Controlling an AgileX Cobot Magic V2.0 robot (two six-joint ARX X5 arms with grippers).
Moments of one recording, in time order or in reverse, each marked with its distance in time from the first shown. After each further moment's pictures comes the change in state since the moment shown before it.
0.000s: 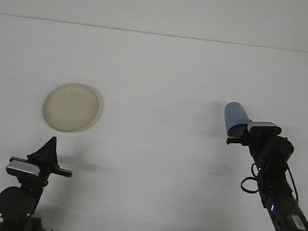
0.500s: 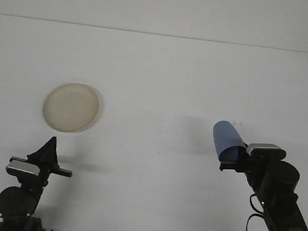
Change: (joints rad) left arm 0.000 0.000 0.000 0.000 0.000 0.000; right arm 0.241 -0.474 0.164 -0.760 0.102 0.208
